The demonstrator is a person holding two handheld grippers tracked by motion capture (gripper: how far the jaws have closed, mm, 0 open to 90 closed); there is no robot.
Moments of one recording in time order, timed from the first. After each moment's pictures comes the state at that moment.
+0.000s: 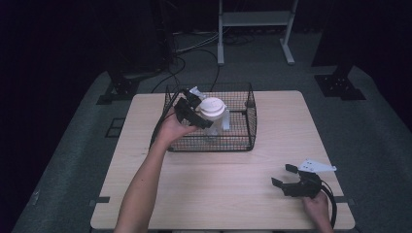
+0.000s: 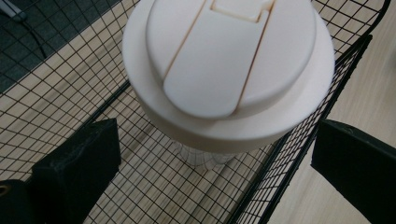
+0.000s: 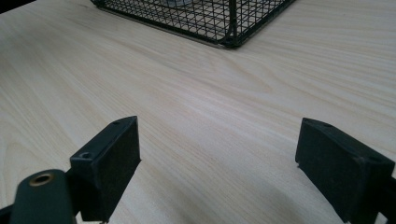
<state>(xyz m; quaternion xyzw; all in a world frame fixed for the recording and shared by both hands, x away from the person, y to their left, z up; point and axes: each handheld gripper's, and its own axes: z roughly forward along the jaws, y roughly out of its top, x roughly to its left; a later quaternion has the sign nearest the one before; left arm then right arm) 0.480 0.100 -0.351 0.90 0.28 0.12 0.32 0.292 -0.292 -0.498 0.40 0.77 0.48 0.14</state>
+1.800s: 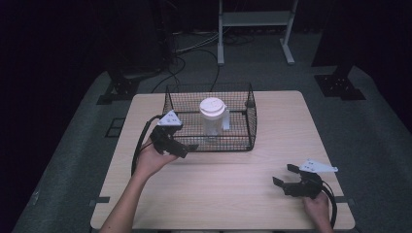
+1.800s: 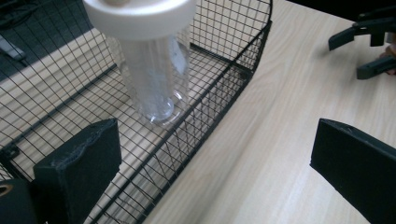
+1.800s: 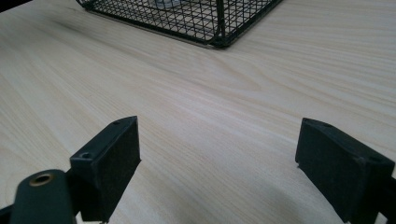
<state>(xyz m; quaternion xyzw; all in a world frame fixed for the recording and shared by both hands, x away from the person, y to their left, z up) 0.375 0.159 -0.359 0.86 0.25 0.13 0.43 0.290 -0.294 -0.499 0.42 0.76 0.47 0.15</state>
